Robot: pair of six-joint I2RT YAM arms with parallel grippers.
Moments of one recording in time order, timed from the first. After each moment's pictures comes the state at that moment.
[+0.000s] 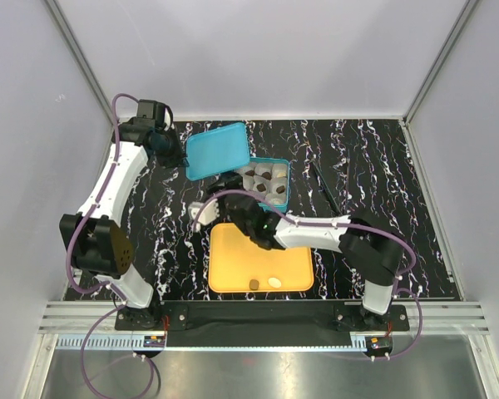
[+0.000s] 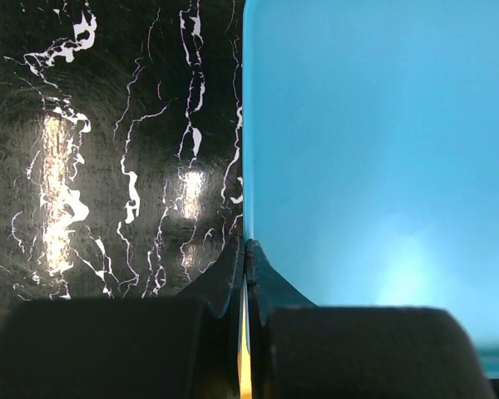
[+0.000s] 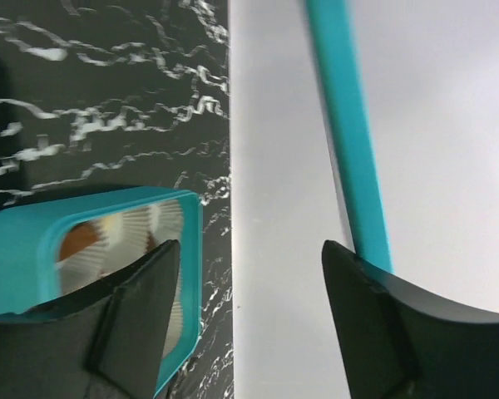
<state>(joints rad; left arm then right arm) -0.14 1.64 1.61 -0.92 0.15 -0.45 1.04 1.84 1.16 0.42 0.42 -1.27</state>
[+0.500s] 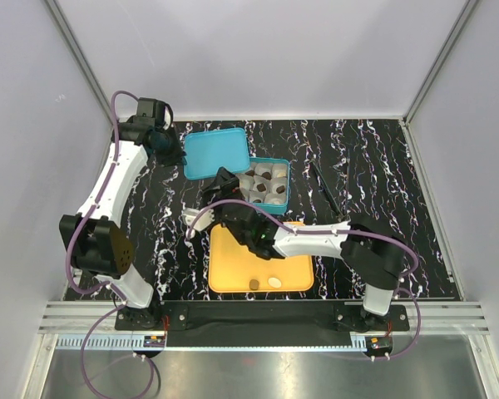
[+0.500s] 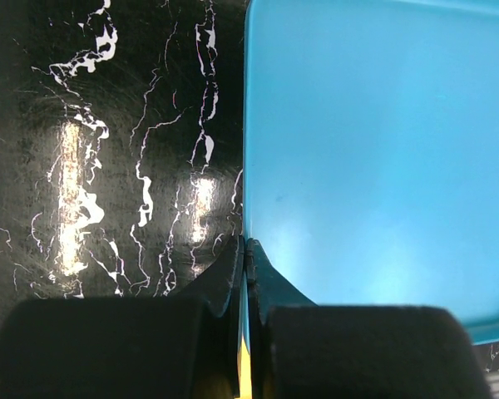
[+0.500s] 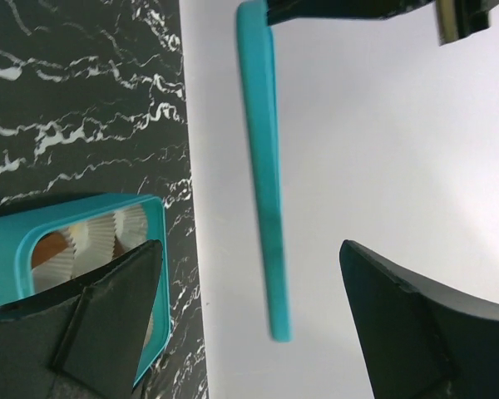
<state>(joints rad) -0.14 1.64 1.63 -0.93 0.10 -0.45 1.14 1.81 1.10 0.55 0.54 -1.35</state>
